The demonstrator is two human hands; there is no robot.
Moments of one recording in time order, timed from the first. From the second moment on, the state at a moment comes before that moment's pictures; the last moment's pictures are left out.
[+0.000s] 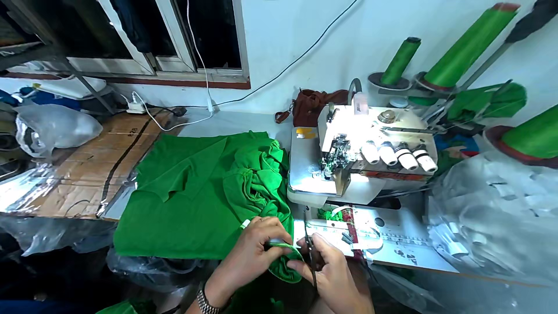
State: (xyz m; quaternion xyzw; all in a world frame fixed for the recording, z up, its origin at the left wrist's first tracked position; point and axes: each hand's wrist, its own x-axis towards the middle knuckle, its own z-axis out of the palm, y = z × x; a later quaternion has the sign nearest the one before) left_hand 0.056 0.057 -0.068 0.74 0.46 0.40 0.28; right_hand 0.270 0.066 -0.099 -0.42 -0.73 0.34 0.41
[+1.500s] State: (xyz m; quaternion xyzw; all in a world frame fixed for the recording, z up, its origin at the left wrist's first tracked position) left_hand 0.048 0.017 -0.113 0.65 0.57 0.50 -0.02; right_hand 0.266 0.045 -0.134 -0.55 -0.49 0.36 0.58
